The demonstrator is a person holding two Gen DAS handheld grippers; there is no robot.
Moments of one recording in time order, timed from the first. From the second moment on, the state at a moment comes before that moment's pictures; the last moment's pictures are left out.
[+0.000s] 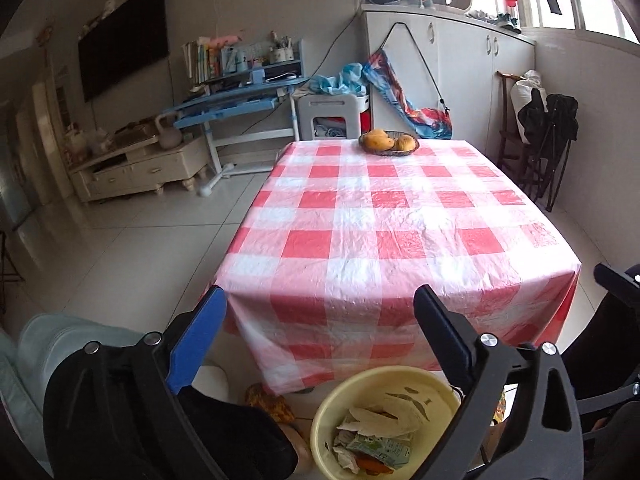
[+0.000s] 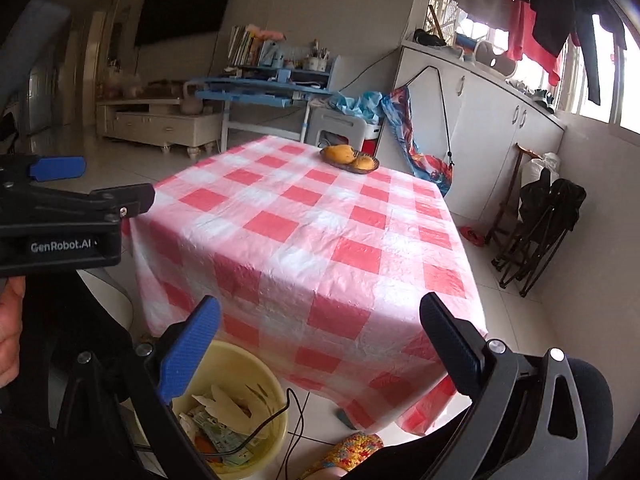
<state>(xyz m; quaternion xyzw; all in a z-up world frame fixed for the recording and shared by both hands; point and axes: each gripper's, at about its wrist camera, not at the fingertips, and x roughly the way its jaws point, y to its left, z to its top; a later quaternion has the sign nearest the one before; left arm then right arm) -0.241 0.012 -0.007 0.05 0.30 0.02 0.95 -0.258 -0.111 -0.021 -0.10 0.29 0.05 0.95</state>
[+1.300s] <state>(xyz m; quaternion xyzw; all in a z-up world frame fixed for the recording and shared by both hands) -0.241 0.003 0.007 0.06 0.28 0.01 0.96 -0.262 -0.143 0.009 -0.04 0.23 0.00 0.97</state>
